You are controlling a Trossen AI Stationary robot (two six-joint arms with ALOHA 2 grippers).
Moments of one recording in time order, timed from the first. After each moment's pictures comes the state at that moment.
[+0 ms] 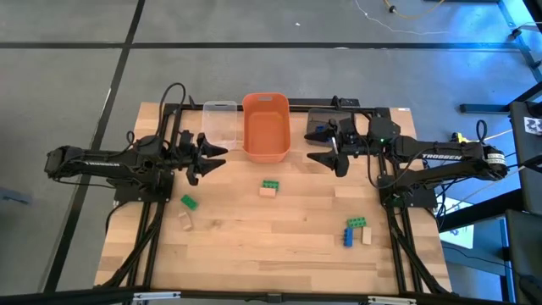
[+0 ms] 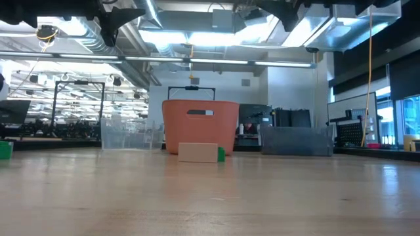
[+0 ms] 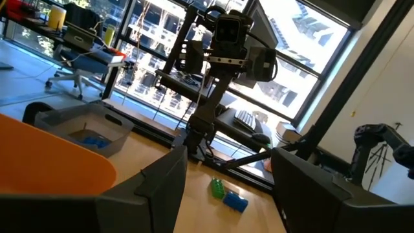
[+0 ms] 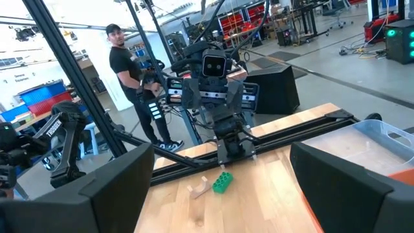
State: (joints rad) left arm 0.07 0.58 0.36 0.40 -0.01 -0.47; right arm -0.16 1.00 0.75 0.28 -0.20 0.36
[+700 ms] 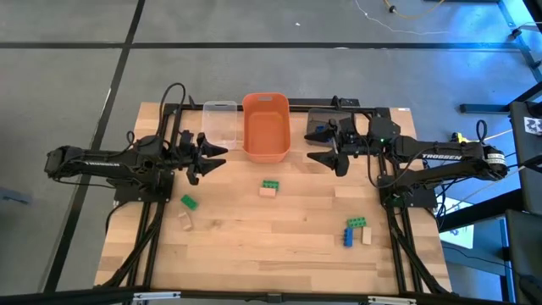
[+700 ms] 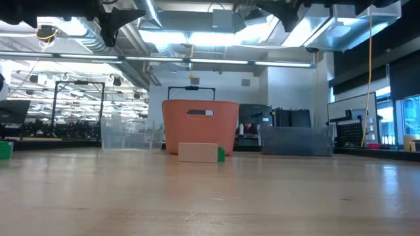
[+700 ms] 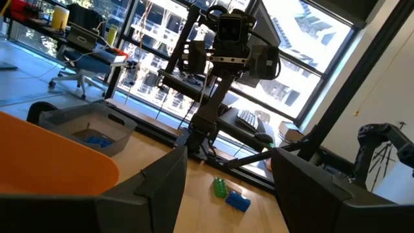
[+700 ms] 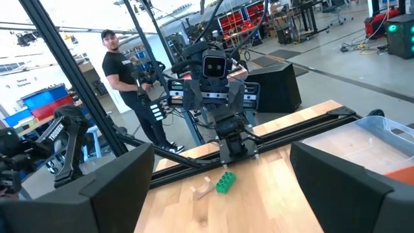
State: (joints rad) left arm 0.07 0.58 0.36 0.40 -0.01 -0.46; right arm -0.16 1.00 0.75 0.28 -0.20 0.39
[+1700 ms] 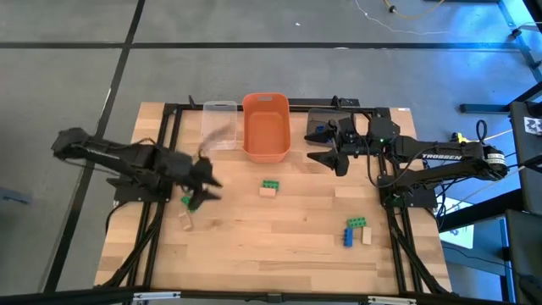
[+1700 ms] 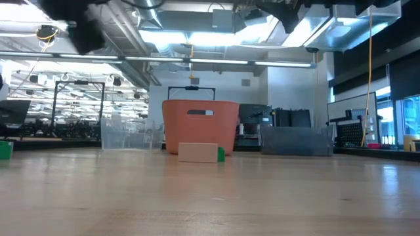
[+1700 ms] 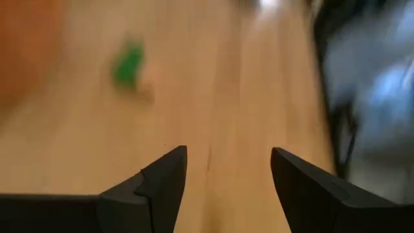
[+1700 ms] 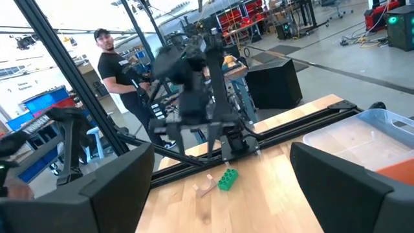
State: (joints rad) left arm -0.23 0.83 0.71 -0.54 0.02 -0.46; right arm -0.16 1.00 0.75 0.27 -0.20 0.41
